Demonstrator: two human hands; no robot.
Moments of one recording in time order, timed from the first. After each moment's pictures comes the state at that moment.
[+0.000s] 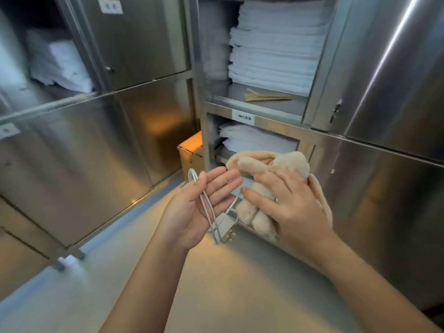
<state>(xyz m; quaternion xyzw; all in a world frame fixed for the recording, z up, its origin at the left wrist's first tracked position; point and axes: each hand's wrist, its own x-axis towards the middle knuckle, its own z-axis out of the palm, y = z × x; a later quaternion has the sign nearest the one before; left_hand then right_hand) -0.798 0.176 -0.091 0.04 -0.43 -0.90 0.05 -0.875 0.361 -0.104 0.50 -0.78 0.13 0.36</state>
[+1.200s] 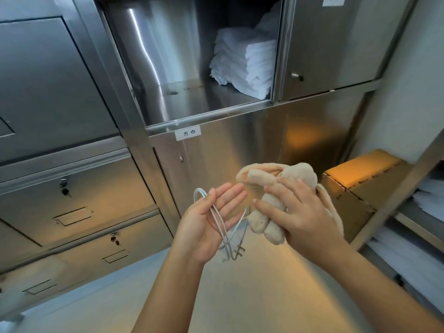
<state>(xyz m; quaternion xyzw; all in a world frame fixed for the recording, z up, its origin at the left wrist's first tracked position) -0.705 -0.285 -0.101 0.20 -0.34 -0.88 0.27 -0.865 -0.168 -0.116 0.69 -0.62 0.24 0.29</state>
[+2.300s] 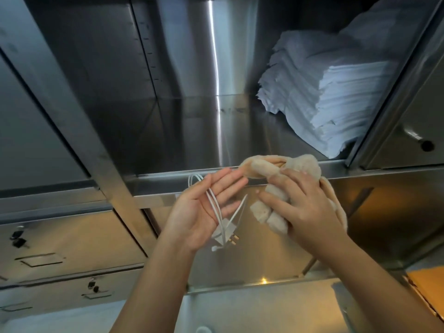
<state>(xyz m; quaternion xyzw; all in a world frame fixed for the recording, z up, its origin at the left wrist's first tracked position) -0.886 -0.603 -0.076 0.22 -0.33 -0.84 0.38 -1.081 -0.537 -0.111 0.76 -0.52 0.26 0.28</state>
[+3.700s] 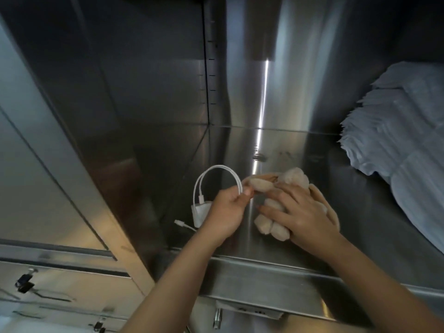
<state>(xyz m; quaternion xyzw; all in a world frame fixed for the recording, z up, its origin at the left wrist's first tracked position) -0.883 -0.843 -0.096 0.43 -0.62 -0.49 0.43 -1.064 -0.824 -0.118 0.87 -0.39 0.22 0.23</state>
